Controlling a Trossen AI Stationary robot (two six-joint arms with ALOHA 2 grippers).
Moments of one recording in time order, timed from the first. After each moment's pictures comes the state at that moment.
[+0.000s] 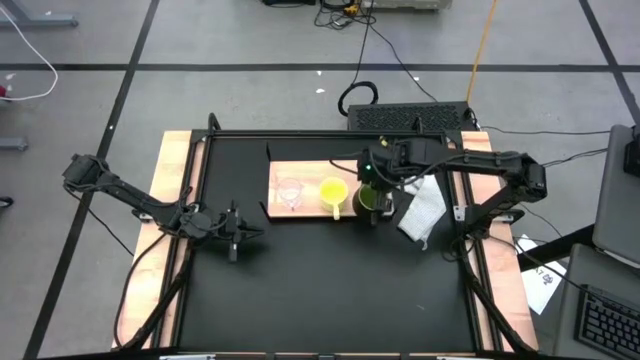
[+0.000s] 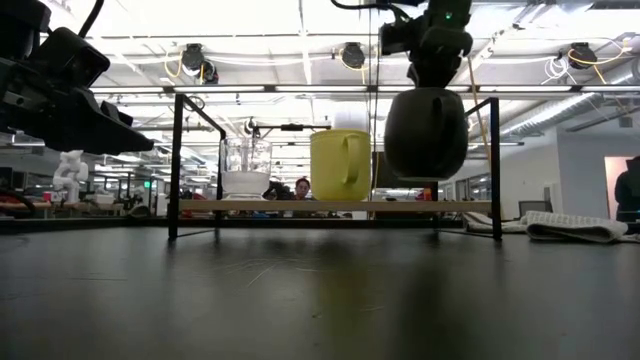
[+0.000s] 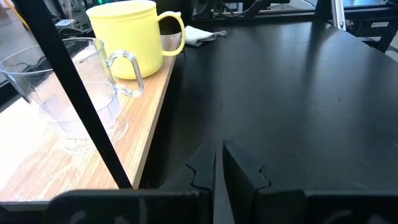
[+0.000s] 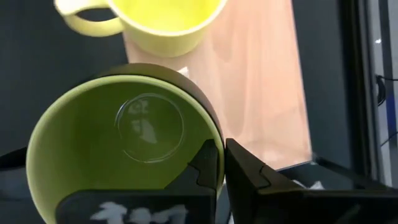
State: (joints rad) left arm -0.39 0.73 0.01 0.41 -0.39 -0.08; right arm -0.20 1.52 1.38 -1.10 0.13 -0.08
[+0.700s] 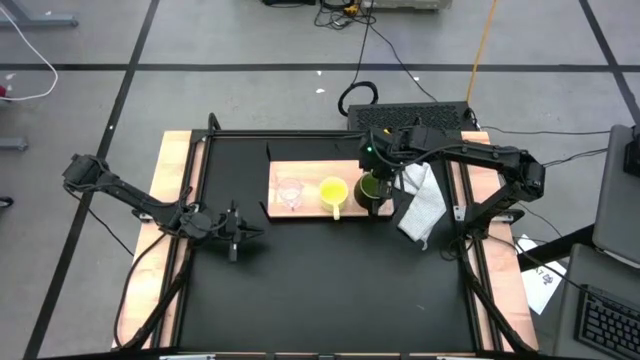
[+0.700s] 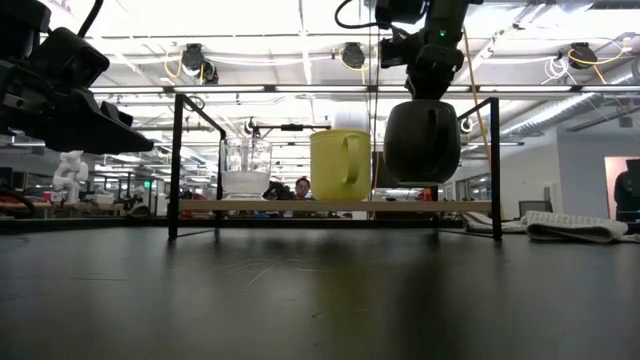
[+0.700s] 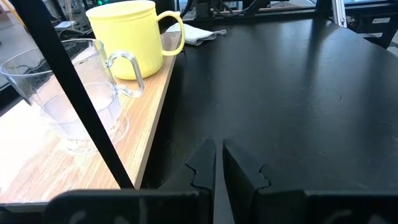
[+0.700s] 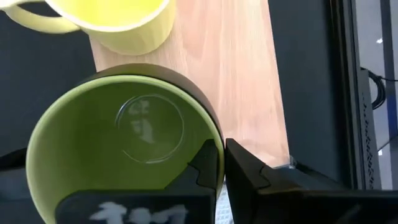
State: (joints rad) left arm -0.39 0.73 0.01 0.41 -0.39 -0.06; right arm -0.34 1.54 1.38 -1.07 0.07 -0.21
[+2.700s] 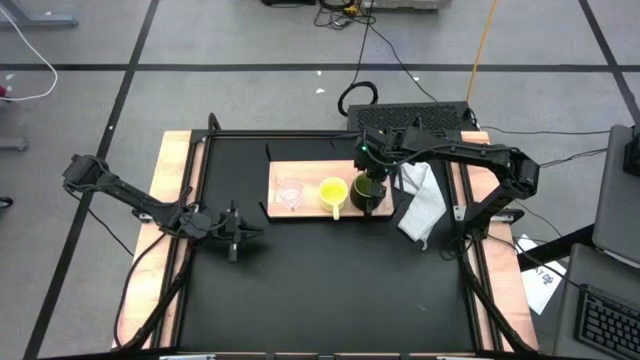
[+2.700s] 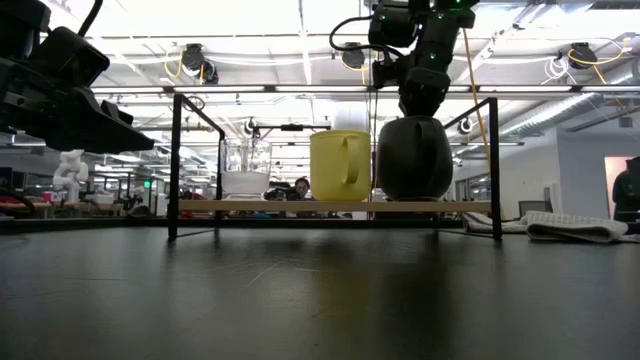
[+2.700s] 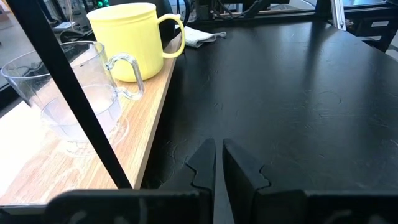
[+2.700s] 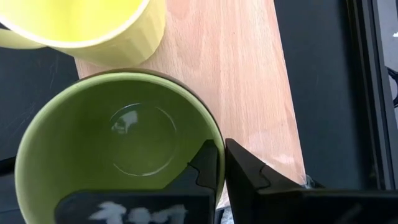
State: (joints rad) left arm -0.39 0.73 0.01 0.41 -0.39 -0.07; right arm -0.37 1.60 1.31 -0.94 0.02 -0.19
